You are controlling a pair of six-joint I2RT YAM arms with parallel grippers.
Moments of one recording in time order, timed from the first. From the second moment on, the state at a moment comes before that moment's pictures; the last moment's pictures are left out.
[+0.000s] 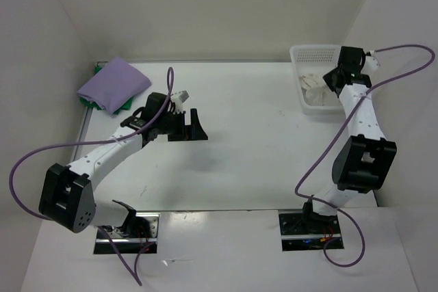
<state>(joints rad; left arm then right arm) -0.41 1.34 0.93 -0.37 0.45 -0.48 -0.21 1.63 1.45 -0.53 0.26 0.79</state>
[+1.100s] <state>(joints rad) 0.02 1.39 1.09 -0.32 0.43 -0.69 0.28 1.36 2.05 -0.15 -0.72 1.11</state>
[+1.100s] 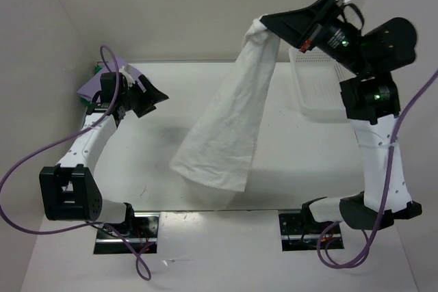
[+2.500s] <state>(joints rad) -0.96 1.77 1.26 -0.43 -0.12 -0.16 0.30 1.04 0.73 -0.40 -0.11 1.05</state>
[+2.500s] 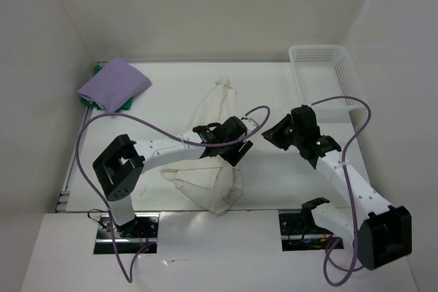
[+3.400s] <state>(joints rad) -1.03 1.88 1.28 -0.45 -0.08 -0.05 0.30 0.76 0.49 -0.45 -0.09 1.20</state>
